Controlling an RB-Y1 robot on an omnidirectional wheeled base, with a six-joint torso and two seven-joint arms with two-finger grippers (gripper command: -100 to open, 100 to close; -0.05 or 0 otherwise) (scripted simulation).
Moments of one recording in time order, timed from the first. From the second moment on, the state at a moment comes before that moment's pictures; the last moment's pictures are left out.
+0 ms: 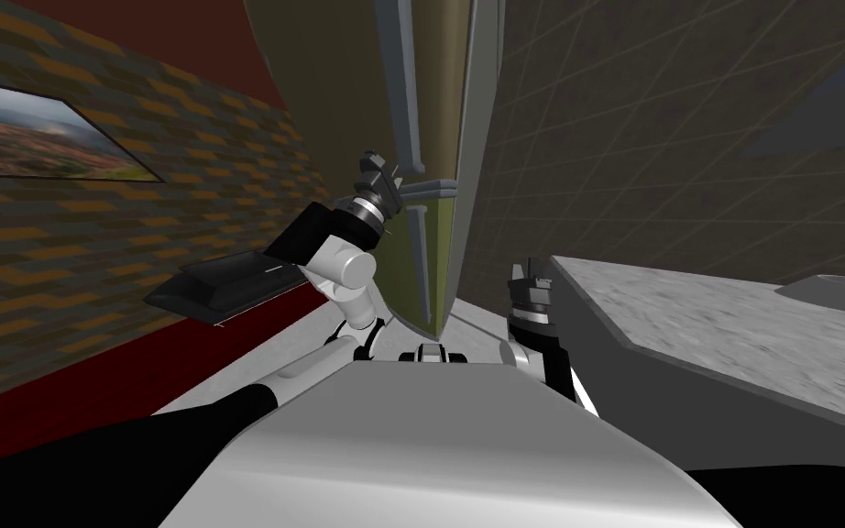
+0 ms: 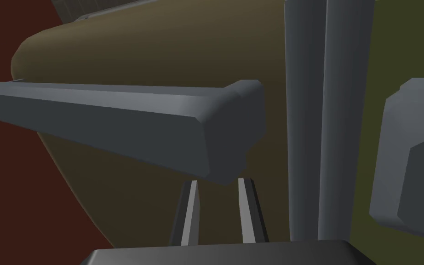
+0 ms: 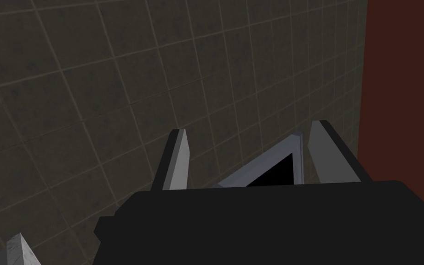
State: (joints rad) left arm -0.73 0.10 -0.03 -2.44 0.14 0.92 0.10; right arm 0.49 0.00 -0.05 -2.28 -0.10 -0.50 0.17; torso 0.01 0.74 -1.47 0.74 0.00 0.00
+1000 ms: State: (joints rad) left arm -0.80 0.03 -0.13 -2.60 0.26 1.12 0.18; right arm 0.49 0.00 -0.05 -2.28 -0.10 -0.50 0.17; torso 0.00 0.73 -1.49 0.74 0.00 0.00
